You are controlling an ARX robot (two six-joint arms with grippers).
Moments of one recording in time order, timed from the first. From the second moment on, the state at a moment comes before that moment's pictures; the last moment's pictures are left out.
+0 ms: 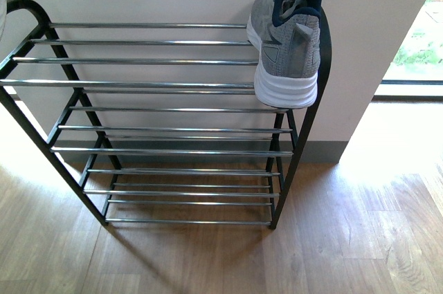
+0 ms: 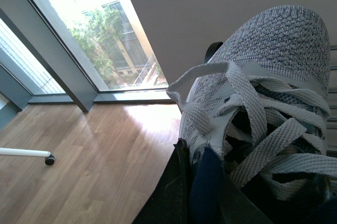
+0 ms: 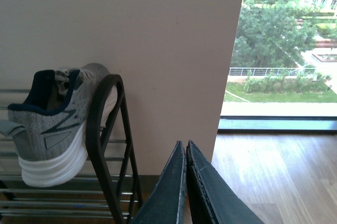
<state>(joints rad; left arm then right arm) -0.32 0.81 0.21 0.49 -0.65 0.22 0.08 1.01 0.17 0.83 0.08 0.01</state>
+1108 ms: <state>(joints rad) -0.32 0.81 0.21 0.49 -0.65 0.22 0.00 0.29 0.02 0.29 0.00 0.01</state>
